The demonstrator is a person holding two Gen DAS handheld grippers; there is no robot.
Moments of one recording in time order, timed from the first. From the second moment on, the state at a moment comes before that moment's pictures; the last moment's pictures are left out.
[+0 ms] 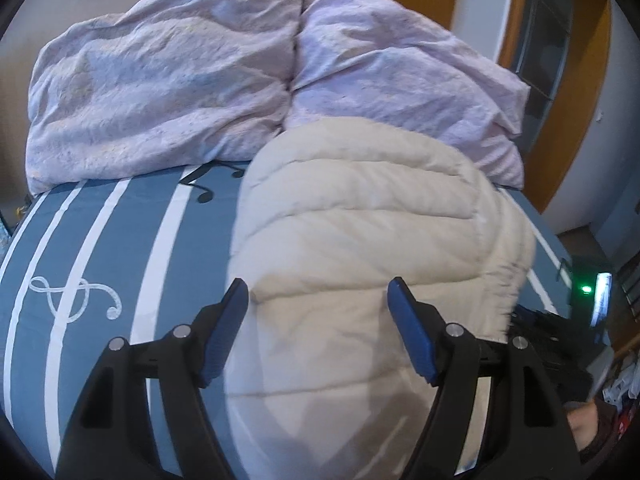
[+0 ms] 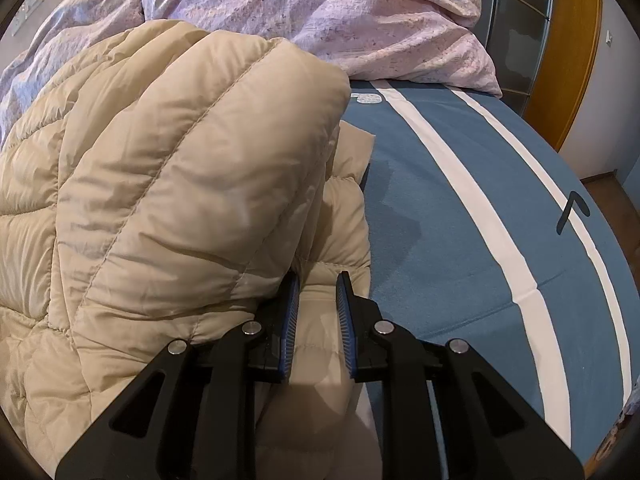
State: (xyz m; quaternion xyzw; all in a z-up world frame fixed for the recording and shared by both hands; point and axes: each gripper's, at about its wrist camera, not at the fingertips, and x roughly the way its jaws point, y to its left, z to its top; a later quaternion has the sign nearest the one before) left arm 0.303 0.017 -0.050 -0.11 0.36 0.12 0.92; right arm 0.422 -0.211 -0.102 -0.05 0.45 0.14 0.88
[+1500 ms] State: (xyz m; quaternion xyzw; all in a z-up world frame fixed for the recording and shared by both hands) left arm 0.332 -0.016 -0.098 -0.10 0.39 0.10 0.91; right arm 0.410 -0.227 0.006 0.03 0.35 0.19 0.92
